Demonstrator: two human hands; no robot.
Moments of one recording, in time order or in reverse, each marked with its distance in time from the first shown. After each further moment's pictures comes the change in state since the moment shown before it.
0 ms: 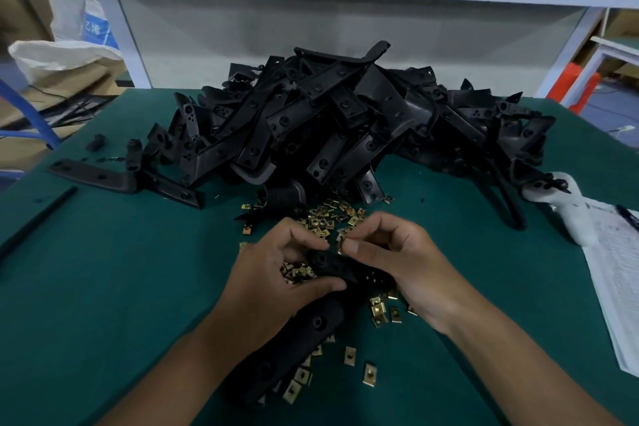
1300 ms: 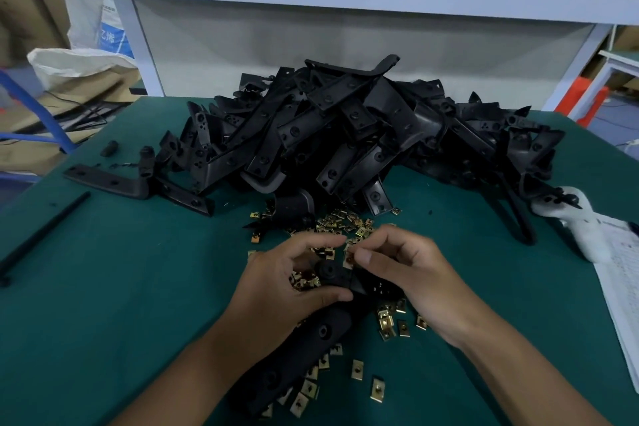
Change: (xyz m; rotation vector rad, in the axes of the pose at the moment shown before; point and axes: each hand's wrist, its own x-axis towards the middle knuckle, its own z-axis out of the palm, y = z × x) left_hand 0.001 -0.001 0.000 -0.009 -0.062 -0.041; right_hand 0.001 0.004 -0.005 -0.135 -0.021 -0.072
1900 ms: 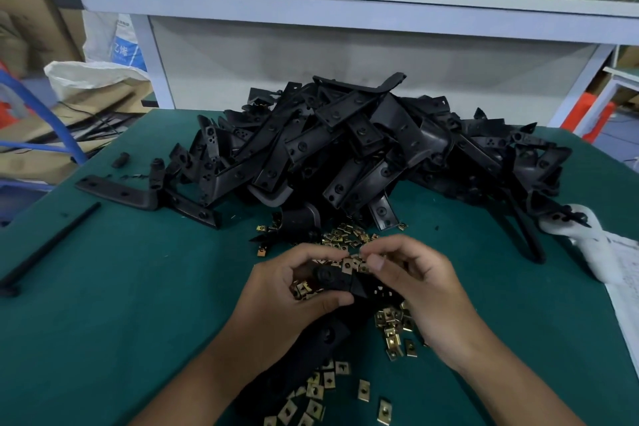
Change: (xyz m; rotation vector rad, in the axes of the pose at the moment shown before) left_hand 0.004 0.002 -0.003 -0.226 0.029 -0.044; right_hand 0.003 0.010 0.001 0.015 0.108 -0.075
